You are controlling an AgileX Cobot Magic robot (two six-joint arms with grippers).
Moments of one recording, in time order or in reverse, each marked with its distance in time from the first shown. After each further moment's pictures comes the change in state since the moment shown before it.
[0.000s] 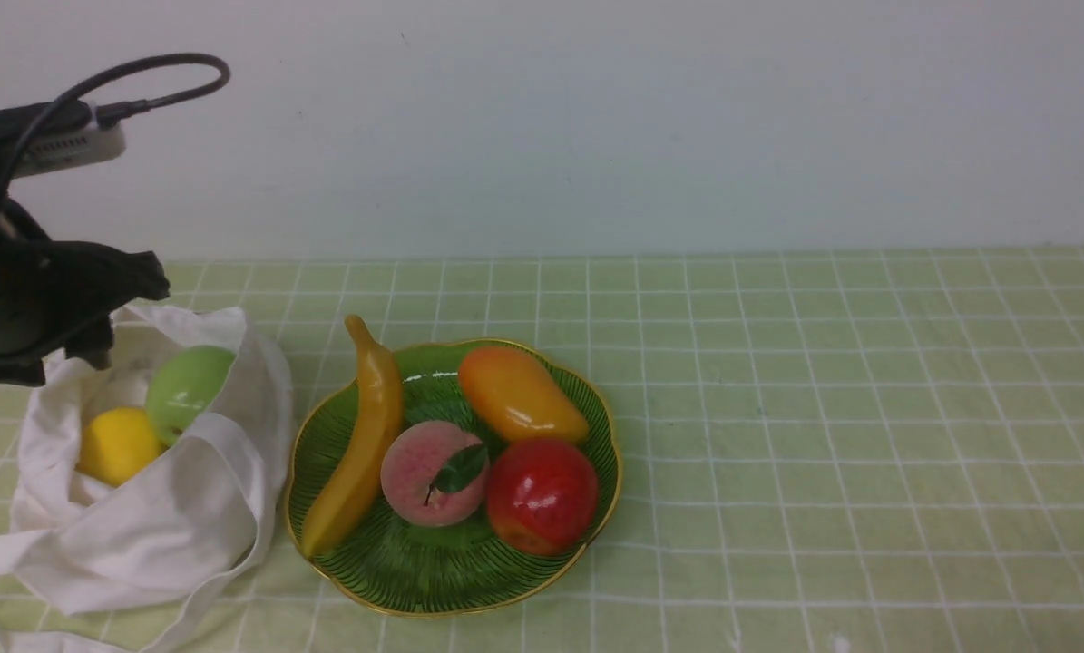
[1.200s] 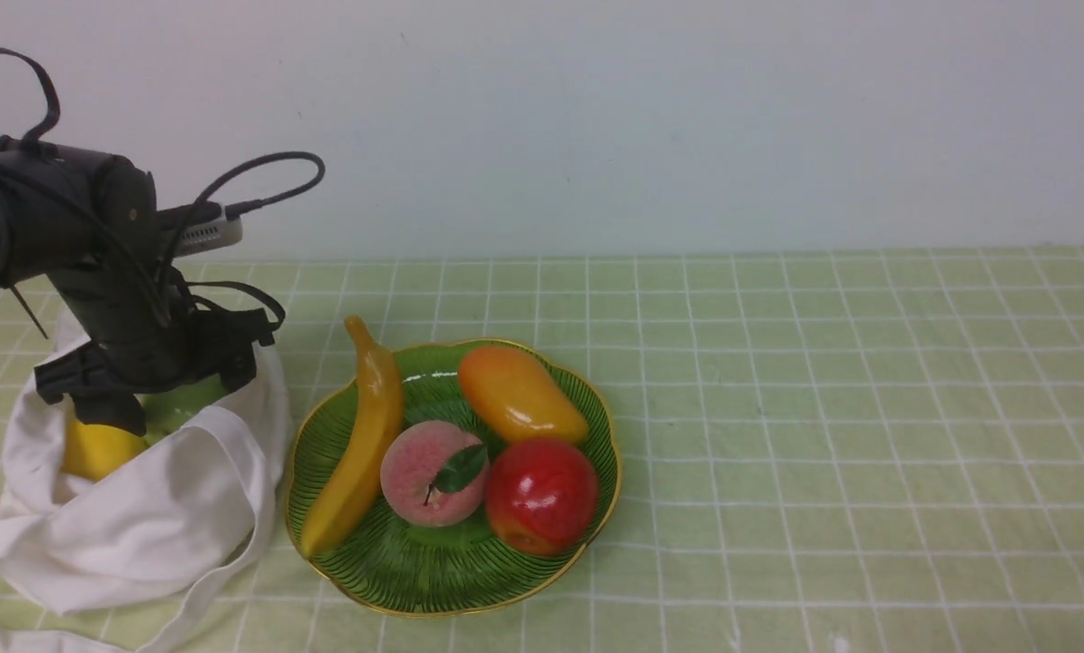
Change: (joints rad) right arm 0.000 0.000 0.000 0.000 0.000 -0.001; left arm 0.016 0.424 -0.121 -0.054 -0.119 0.023
